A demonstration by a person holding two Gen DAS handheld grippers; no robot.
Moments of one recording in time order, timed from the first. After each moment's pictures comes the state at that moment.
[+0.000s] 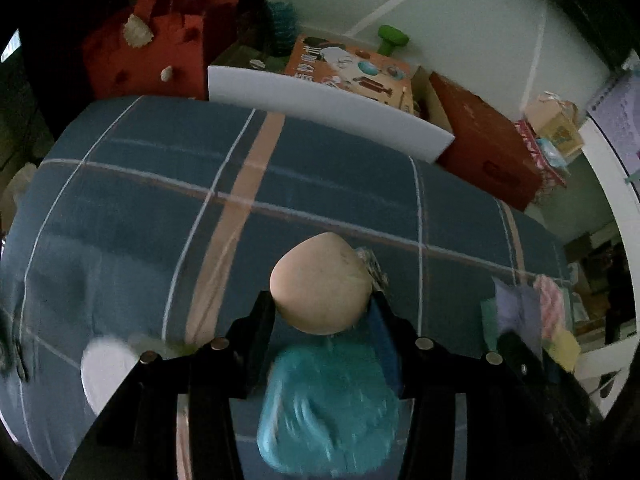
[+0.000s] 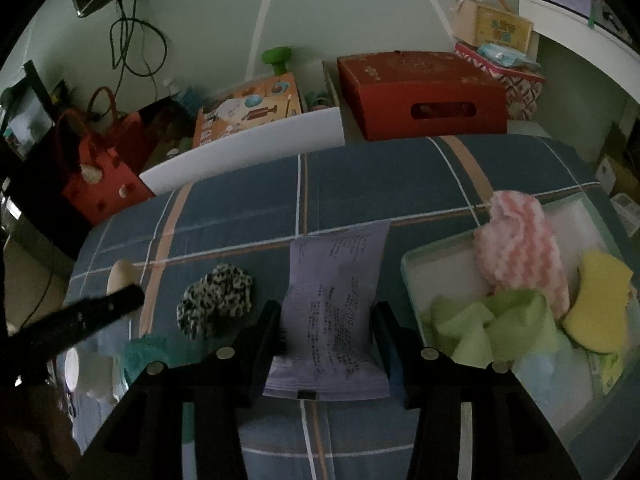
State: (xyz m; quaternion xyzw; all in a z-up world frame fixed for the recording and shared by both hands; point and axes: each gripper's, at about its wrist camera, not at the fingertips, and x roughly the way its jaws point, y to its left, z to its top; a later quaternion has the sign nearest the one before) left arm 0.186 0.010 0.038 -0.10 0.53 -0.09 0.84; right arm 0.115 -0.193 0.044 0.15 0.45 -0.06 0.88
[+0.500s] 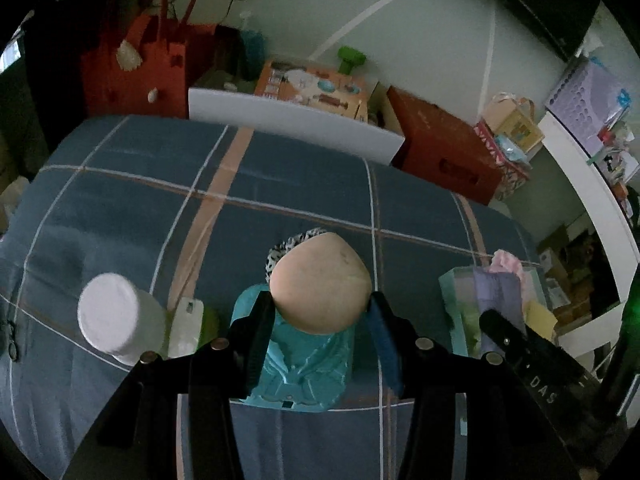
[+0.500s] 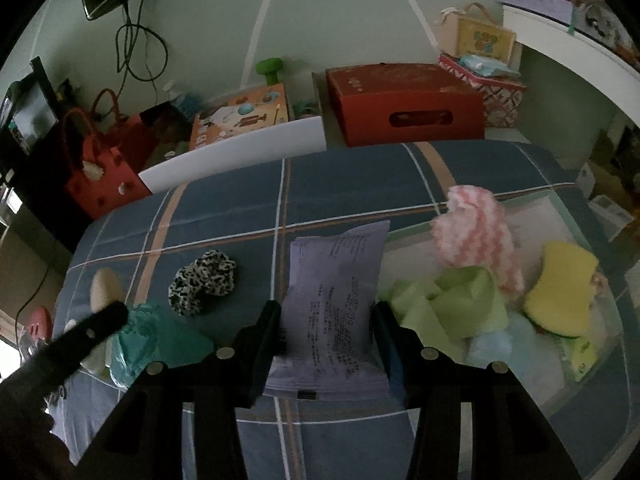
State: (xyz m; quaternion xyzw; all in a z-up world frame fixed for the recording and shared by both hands) left arm 0.133 -0.001 0.062 -0.10 0.48 -0.14 0.86; right arm 0.074 -0.208 0.057 0.14 0.43 -0.07 0.89
